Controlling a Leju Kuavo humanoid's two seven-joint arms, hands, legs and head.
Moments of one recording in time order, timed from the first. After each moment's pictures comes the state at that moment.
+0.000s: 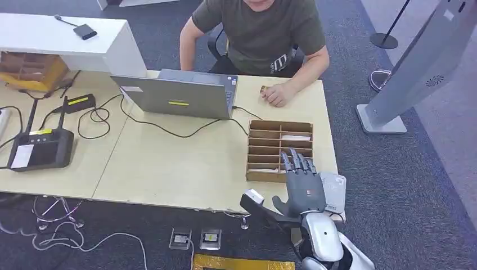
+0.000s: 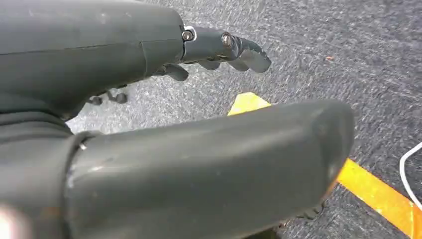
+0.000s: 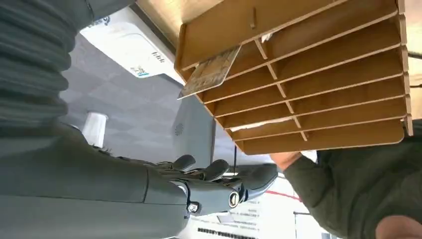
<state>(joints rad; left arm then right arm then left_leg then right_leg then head) -0.10 -0.03 -1.00 -0.22 1.48 0.53 -0.15 -0.34 -0.22 0.83 -1.50 1.15 -0.07 0.64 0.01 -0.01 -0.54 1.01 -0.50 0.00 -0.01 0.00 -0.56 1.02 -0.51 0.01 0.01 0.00</state>
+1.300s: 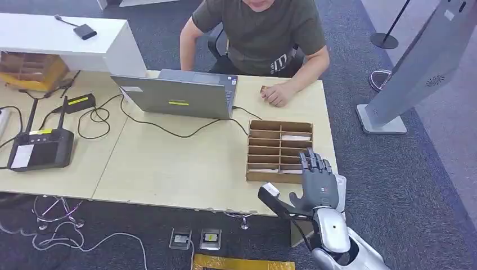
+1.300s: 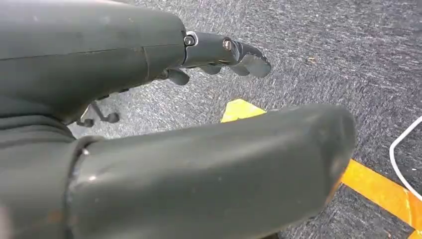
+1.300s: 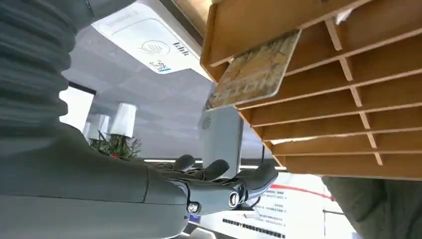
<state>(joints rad) -0.10 -0.01 -1.05 -0.22 1.43 0.47 -0.15 -0.39 -0.27 0.85 -1.33 1.14 -0.18 0.67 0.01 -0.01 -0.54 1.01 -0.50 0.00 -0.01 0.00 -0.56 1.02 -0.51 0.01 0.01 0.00</state>
